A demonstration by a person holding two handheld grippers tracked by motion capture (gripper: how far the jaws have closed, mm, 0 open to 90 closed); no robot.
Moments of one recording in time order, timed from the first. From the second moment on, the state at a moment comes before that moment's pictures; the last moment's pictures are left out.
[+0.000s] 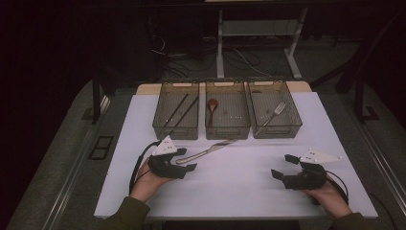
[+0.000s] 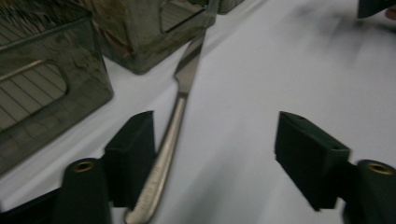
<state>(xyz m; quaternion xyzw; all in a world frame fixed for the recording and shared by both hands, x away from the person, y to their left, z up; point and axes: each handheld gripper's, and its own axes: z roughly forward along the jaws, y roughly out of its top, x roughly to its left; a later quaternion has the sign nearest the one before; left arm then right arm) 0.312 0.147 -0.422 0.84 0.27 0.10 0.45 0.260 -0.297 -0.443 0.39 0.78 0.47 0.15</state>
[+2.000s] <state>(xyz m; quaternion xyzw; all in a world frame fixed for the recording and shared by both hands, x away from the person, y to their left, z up) 0.352 0.114 -0.447 0.90 0.21 0.07 0.36 0.262 -0.298 -0.444 0.38 0.79 0.46 0.14</state>
